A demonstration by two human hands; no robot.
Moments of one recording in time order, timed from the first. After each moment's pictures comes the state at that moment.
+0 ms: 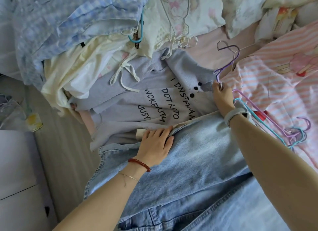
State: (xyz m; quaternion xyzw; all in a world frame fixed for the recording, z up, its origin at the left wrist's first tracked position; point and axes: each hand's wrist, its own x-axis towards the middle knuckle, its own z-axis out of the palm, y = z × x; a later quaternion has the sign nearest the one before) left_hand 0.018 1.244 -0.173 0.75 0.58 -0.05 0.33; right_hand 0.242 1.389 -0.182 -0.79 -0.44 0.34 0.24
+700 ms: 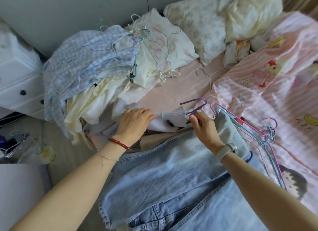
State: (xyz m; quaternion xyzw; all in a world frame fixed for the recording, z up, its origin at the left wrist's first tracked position) left_hand -0.009 1.309 -0.035 0.84 0.53 0.06 0.06; right_hand 0.224 1.282 -0.086 -0.62 -0.63 0.30 0.36
